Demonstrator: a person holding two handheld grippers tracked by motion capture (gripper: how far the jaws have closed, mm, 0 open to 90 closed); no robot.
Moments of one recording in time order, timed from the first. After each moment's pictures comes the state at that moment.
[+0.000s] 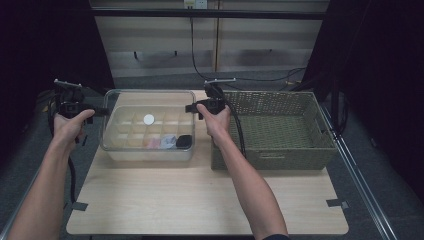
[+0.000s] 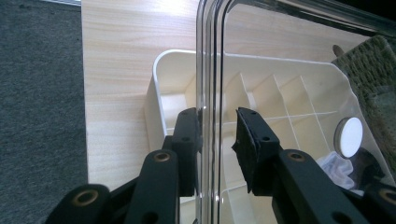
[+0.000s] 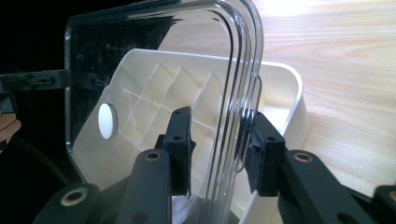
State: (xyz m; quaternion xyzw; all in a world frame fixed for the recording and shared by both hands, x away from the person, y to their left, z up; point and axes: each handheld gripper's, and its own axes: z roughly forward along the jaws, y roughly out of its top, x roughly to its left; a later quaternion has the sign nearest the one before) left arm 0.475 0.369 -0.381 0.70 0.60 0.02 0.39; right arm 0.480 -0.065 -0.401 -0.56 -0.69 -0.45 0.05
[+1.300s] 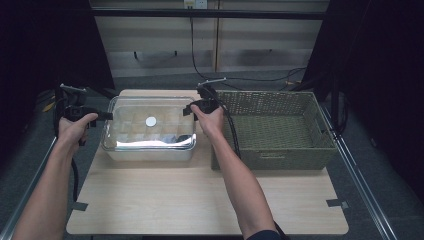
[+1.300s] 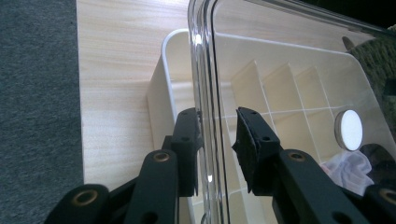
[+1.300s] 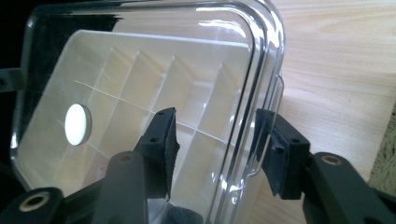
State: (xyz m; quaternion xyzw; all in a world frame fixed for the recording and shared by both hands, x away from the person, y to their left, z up) left arm 0.483 0.372 -0.404 0.70 0.61 0.00 0.38; right arm 0.495 -0.044 -0.412 -0.60 -0.71 -0.36 0.03
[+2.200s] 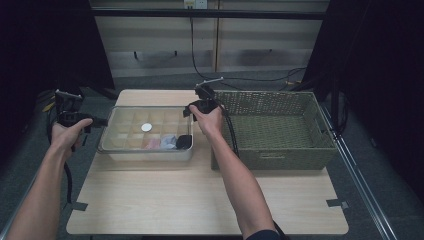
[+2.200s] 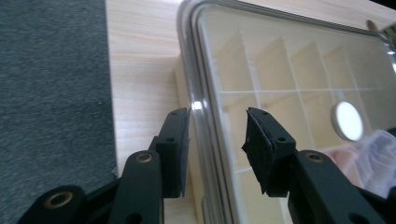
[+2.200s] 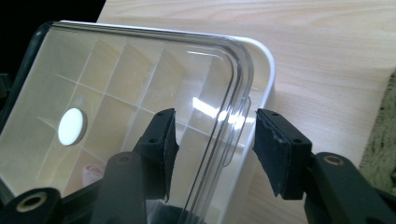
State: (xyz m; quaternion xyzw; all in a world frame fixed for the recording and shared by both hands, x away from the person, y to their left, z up) left arm 0.473 0.390 -0.414 0.71 0.61 0.00 0.35; right arm 0.497 -0.040 -0.412 -0.61 -0.72 -0.34 0.02
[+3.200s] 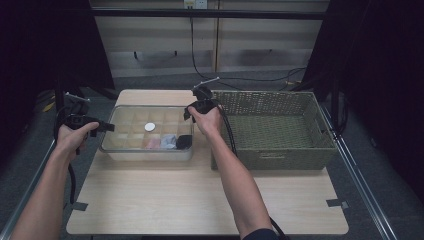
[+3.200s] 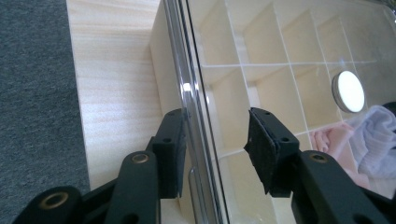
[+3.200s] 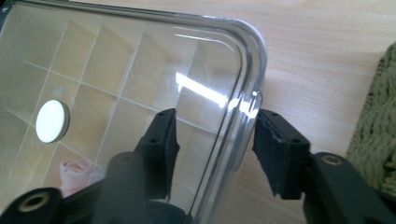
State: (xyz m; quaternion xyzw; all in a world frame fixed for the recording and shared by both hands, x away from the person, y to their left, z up) left arm 0.473 0.373 -0.423 0.72 0.61 -0.03 0.33; right arm 0.501 -0.034 -0.416 -0.62 -0.73 -0.29 0.02
